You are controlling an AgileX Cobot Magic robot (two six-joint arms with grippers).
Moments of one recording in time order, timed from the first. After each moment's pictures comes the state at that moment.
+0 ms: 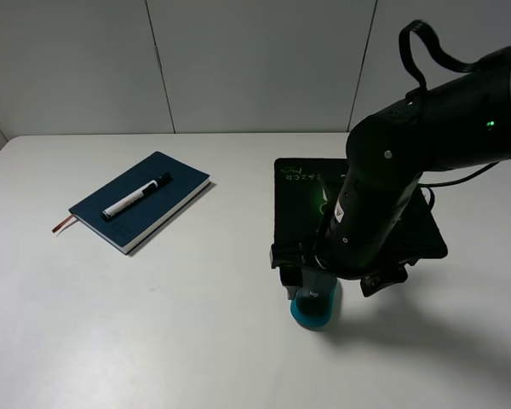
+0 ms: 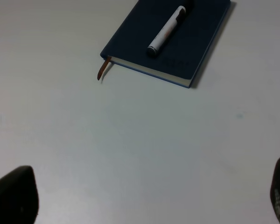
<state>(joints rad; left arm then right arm) -0.04 -0.01 -0.49 -0.07 1.06 0.16 0.74 1.75 -0.90 0.04 0.69 0.70</state>
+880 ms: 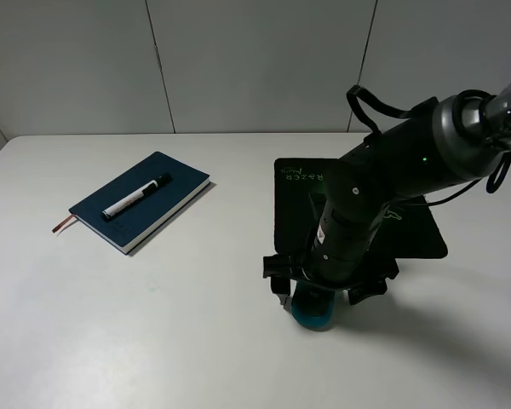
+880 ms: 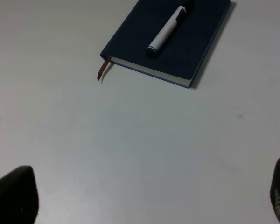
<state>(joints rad) -0.04 -0.01 -0.49 -0.07 1.06 0.16 0.74 1.89 -0.90 -0.02 0.55 0.80</state>
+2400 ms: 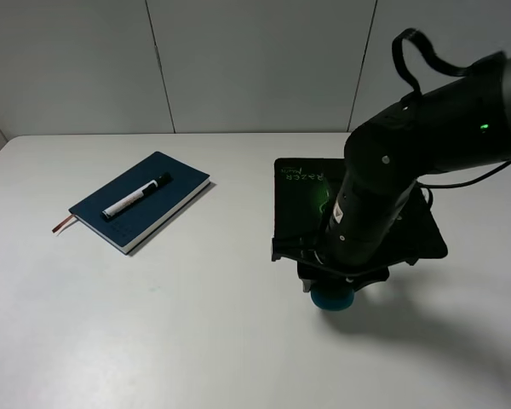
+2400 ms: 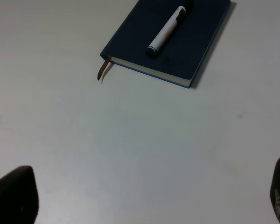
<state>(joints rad) -0.04 -0.01 -0.49 -0.07 1.06 0.16 0.74 1.72 -0.90 -0.02 0.68 0.81</state>
